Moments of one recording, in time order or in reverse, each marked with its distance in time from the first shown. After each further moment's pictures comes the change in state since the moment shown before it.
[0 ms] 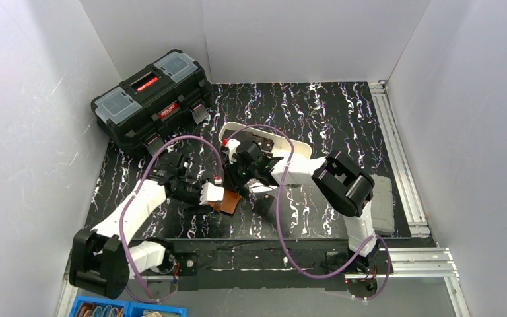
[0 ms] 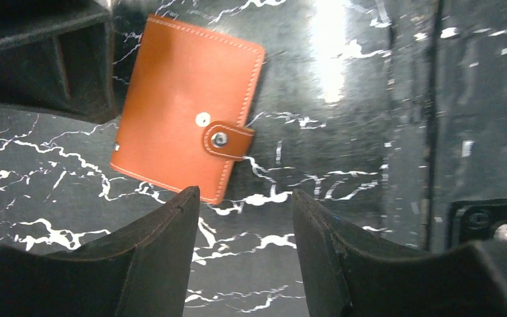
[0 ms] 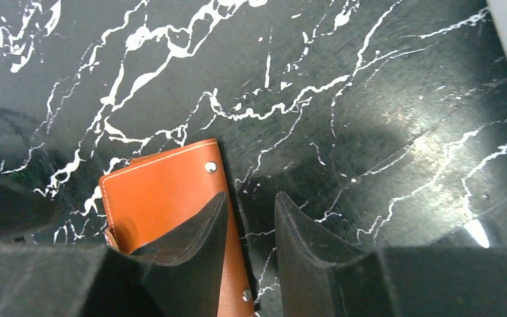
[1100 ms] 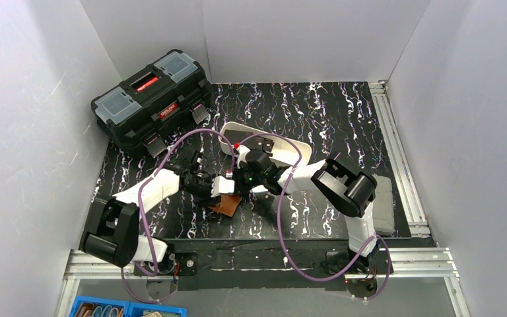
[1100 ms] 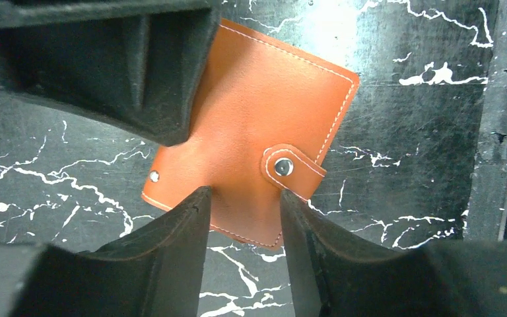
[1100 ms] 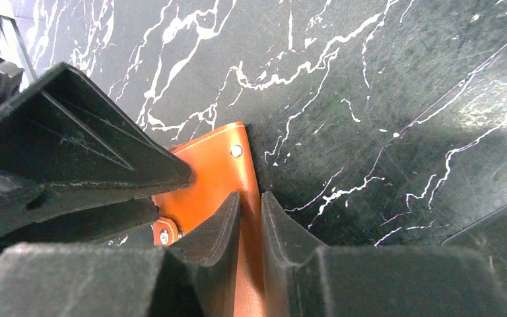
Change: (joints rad) left arm -0.074 0.253 -0.019 0.317 -0.071 -0.085; right arm -0.009 -0.014 -0.184 0.282 -0.091 0.249
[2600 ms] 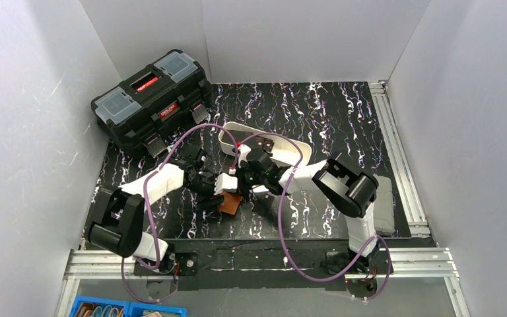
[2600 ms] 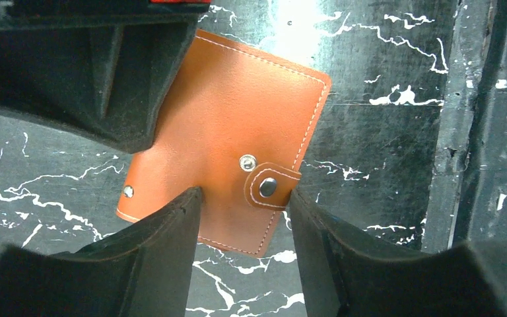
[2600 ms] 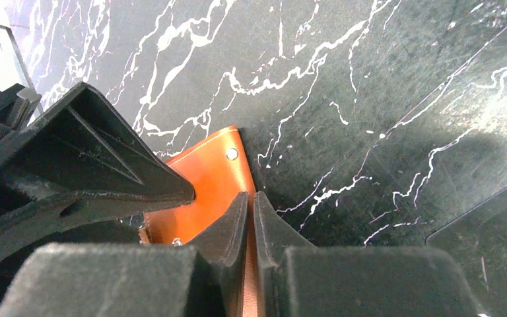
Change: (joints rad) left arm -0.023 0.075 0.072 -0.078 0.023 -0.086; right arm -0.003 -0.007 -0.005 0.001 0.017 0.003
